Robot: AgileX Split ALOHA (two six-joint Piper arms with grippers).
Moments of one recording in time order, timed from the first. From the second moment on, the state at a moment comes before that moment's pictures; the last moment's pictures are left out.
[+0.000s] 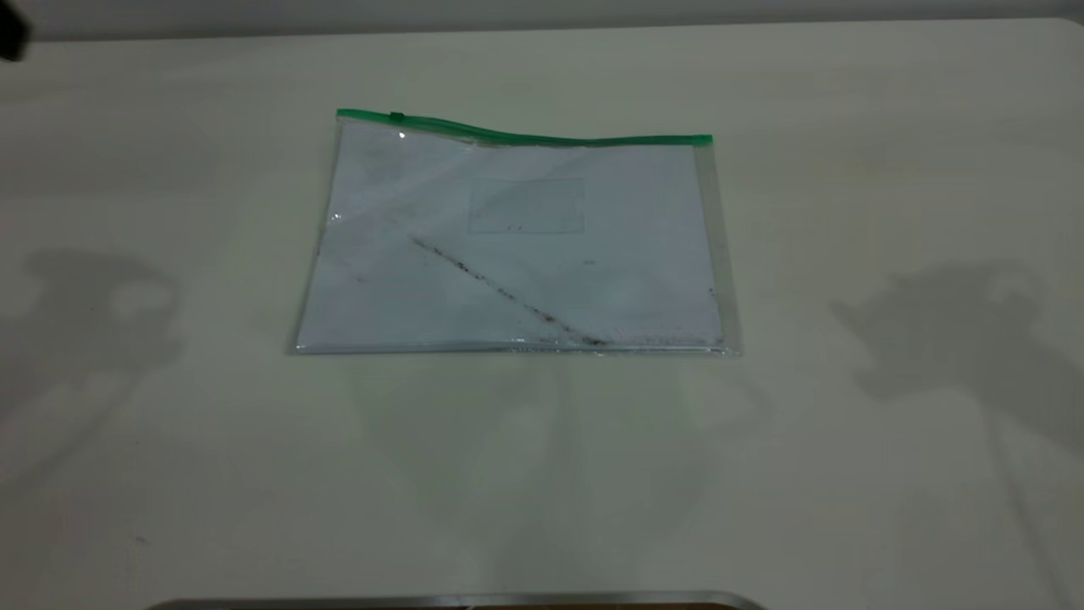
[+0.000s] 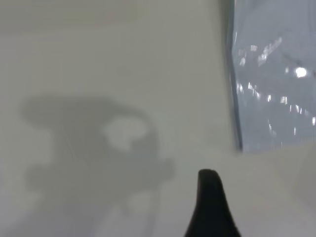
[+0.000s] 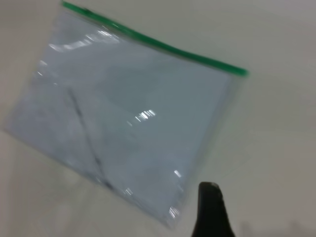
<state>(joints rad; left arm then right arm) 0.13 1.67 -0.96 -0.61 0.51 0.70 -0.05 1.57 -0.78 1.25 0.52 -1.44</state>
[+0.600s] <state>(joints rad) 0.13 2.33 -1.49 -1.11 0.70 1.18 0.00 2.10 -1.22 1.43 0.72 -1.59</state>
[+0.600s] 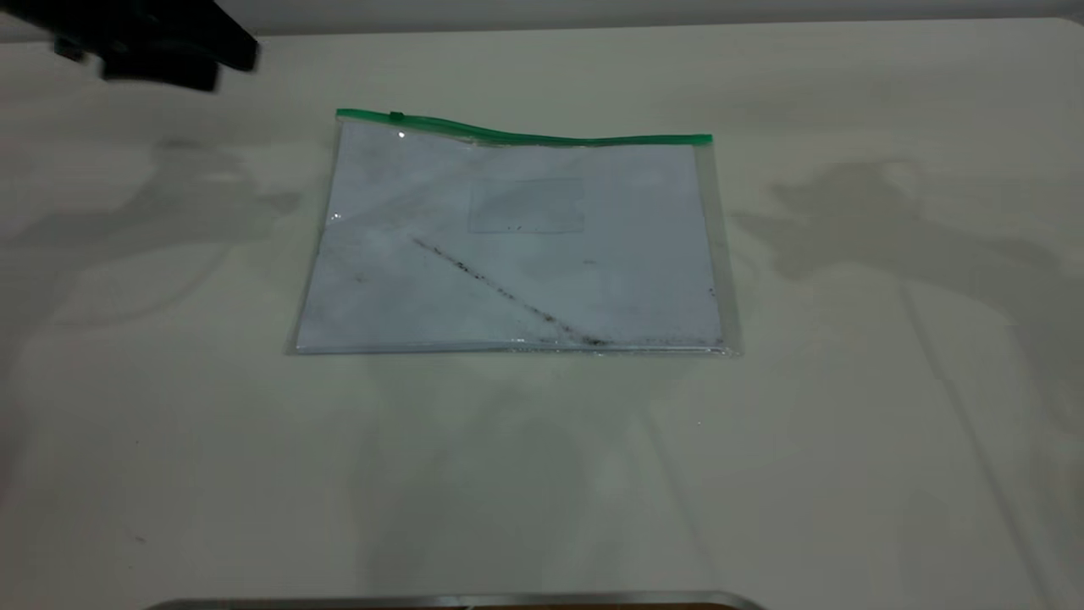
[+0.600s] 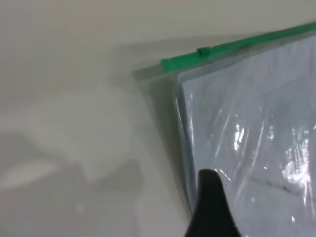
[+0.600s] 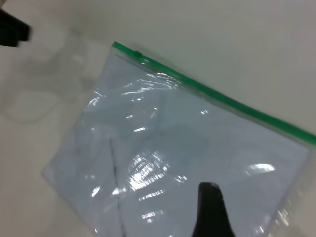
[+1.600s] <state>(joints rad) -0.04 2.70 -1.80 -1.12 0.73 1.25 0.20 2.39 -1.51 1.44 0.67 -1.49</state>
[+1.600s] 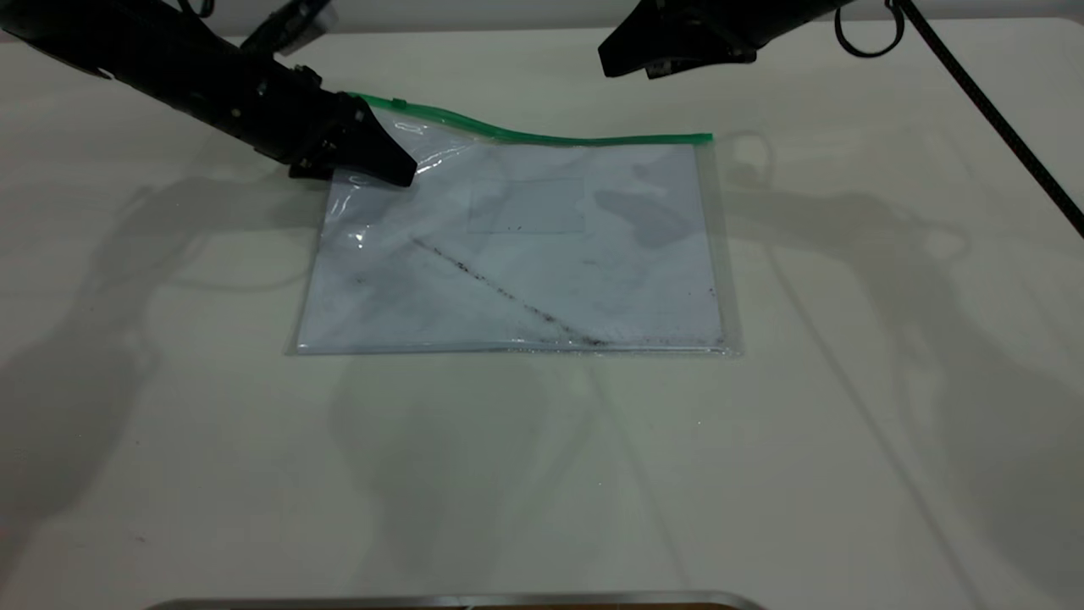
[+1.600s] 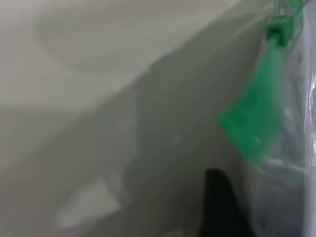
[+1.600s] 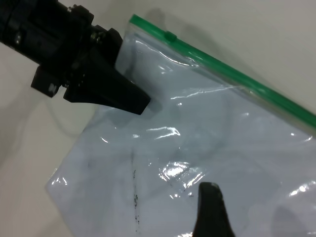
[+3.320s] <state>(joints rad) -0.18 2.68 -1.81 -0.91 1.00 1.70 0.28 2.74 -1.91 1.32 1.01 -1.32</state>
